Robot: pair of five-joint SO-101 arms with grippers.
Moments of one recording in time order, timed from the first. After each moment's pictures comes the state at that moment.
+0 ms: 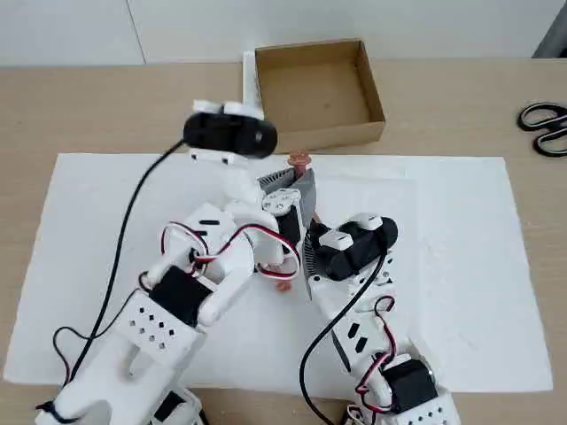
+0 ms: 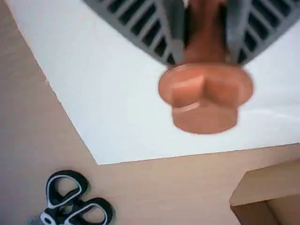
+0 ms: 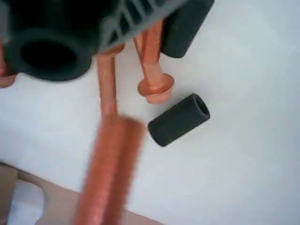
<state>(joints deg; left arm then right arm) 30.8 -43.1 44.2 32.9 30.9 -26.1 -102.4 89.1 40.8 -1.5</state>
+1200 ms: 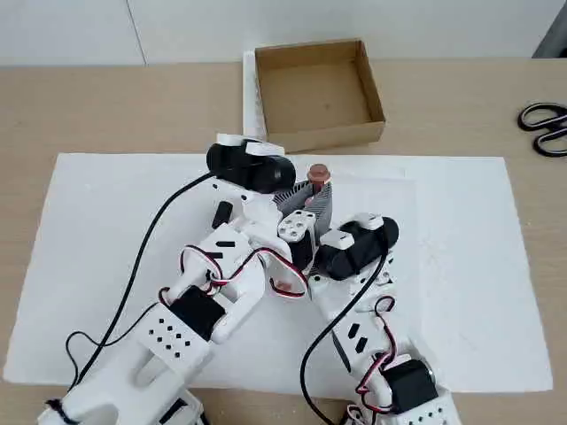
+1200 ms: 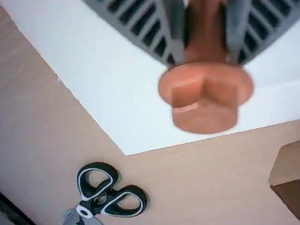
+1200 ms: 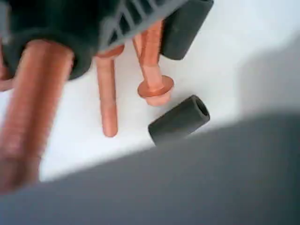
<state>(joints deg) 34.7 -44.4 57.5 14.7 26.6 -26.0 -102.4 89.1 41.1 -2.0</state>
